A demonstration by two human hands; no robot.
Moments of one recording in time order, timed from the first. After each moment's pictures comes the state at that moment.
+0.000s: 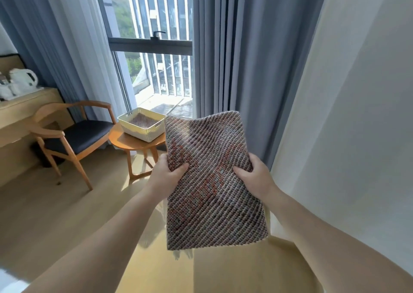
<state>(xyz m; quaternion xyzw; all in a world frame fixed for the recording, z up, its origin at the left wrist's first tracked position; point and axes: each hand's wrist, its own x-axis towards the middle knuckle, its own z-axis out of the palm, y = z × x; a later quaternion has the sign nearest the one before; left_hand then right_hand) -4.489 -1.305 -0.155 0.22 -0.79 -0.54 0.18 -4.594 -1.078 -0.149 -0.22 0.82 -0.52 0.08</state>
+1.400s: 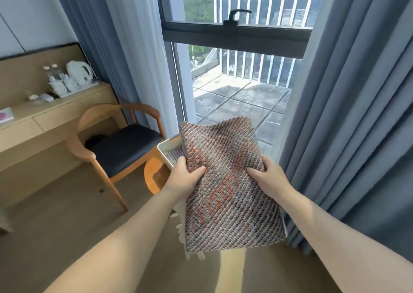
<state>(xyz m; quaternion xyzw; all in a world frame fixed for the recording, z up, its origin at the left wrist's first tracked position) -4.951 -1.781 -0.198 0.40 -0.75 -0.50 0.18 -5.123 -1.614 -0.199 -0.30 0.80 -0.46 0.22</state>
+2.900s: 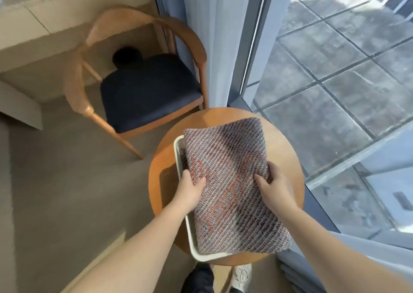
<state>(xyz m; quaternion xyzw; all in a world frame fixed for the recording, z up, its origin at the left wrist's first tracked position) -5.117 -2.120 -0.422 0.66 -0.50 -0.55 0.09 -5.329 -2.052 -0.397 -0.36 0.84 -0.21 0.35</state>
